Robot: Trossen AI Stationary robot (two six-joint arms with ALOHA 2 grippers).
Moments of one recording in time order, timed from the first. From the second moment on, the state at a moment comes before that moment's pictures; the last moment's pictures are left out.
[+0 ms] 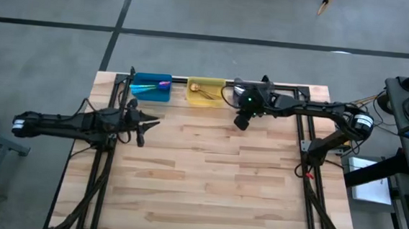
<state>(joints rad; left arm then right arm) 0.06 0.43 0.30 -0.15 -0.29 -0.01 -0.46 1.49 0.91 -0.35 0.07 0.02</state>
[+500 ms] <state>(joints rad) 0.06 0.12 0.15 -0.20 -0.22 -0.06 -0.46 1.41 0.73 -0.01 -0.19 -0.09</state>
